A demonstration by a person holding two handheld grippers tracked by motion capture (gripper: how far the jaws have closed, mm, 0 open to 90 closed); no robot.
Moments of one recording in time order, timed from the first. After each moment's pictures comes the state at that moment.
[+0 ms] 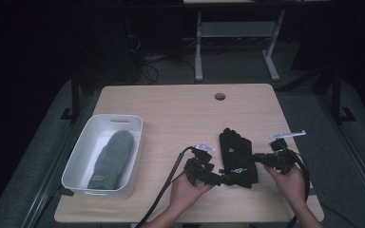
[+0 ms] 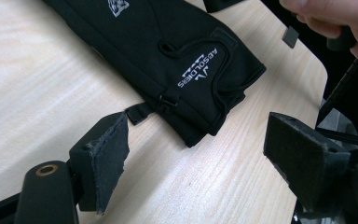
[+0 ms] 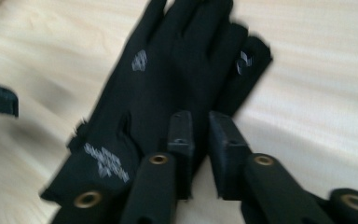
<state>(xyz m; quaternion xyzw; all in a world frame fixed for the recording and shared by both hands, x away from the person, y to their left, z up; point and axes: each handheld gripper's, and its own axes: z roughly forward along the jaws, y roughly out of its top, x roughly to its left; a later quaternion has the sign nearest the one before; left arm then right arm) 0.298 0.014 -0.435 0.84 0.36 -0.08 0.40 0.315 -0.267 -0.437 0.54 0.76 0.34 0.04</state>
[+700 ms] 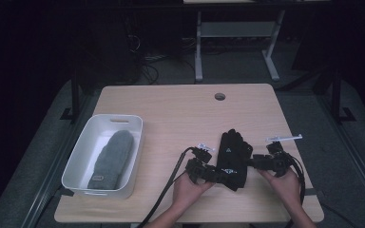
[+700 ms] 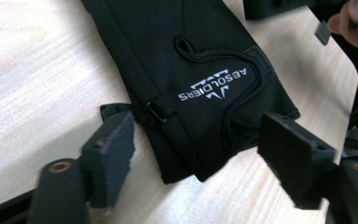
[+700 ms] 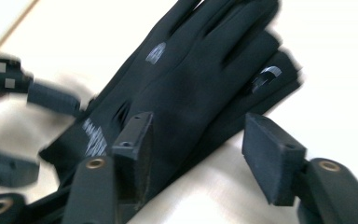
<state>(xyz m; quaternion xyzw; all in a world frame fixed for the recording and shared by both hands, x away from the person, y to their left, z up) 0.313 0.011 -0.457 0.84 0.39 -0.09 0.37 0.319 -0.261 -0.447 0.54 0.75 0.38 0.02</state>
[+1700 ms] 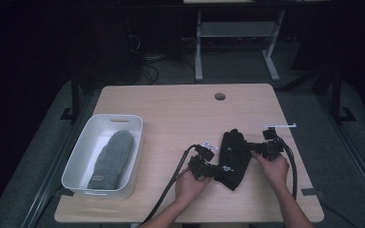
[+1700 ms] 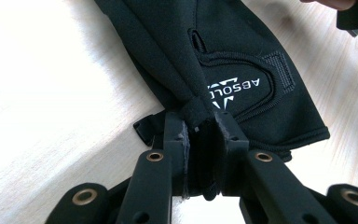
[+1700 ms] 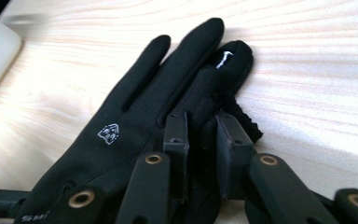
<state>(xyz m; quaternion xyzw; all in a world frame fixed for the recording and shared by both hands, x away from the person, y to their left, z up) 0.323 0.007 -0.460 0.86 0.36 -0.06 0.36 0.369 -0.260 -0.464 0.58 0.70 0.41 0.00</state>
